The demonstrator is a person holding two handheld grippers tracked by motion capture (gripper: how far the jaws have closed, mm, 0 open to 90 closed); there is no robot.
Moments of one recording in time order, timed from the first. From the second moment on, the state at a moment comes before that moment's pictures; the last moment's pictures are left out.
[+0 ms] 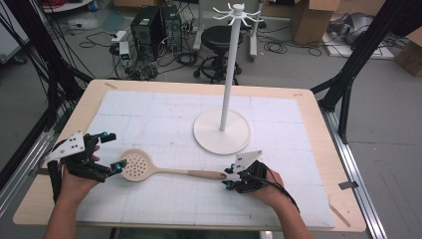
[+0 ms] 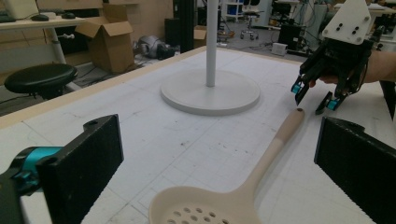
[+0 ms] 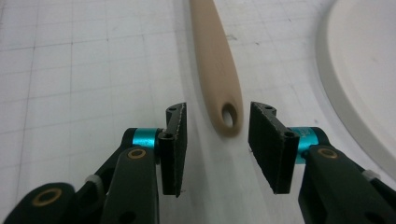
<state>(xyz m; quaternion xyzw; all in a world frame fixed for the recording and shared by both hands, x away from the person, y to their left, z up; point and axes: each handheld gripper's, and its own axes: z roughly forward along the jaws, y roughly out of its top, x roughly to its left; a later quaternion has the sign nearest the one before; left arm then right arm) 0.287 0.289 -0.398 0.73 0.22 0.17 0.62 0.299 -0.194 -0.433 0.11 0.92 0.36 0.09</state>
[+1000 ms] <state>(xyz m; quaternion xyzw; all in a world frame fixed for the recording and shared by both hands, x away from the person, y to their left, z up) 0.269 0.312 -0.387 0.72 0.23 0.19 0.63 0.310 -0.143 -0.422 0.14 0.89 0.41 0.14</state>
